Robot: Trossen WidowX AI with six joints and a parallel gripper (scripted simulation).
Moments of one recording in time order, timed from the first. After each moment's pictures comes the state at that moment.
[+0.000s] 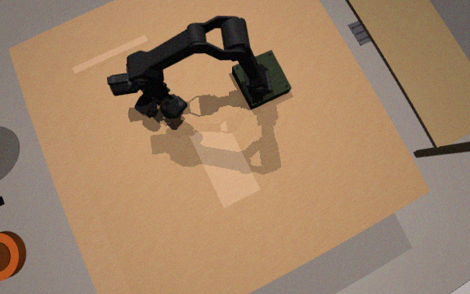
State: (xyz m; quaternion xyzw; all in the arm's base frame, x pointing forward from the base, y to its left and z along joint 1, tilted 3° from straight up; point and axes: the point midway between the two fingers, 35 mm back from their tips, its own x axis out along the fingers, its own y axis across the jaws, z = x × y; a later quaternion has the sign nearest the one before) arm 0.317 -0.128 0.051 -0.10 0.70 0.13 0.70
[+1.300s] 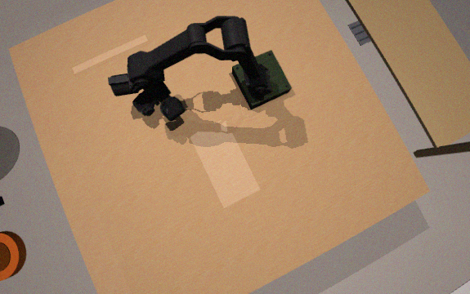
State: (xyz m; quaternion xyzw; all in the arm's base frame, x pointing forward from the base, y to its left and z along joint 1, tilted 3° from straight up) arm 0.314 -0.127 0.049 -0.02 0.71 0.05 0.70
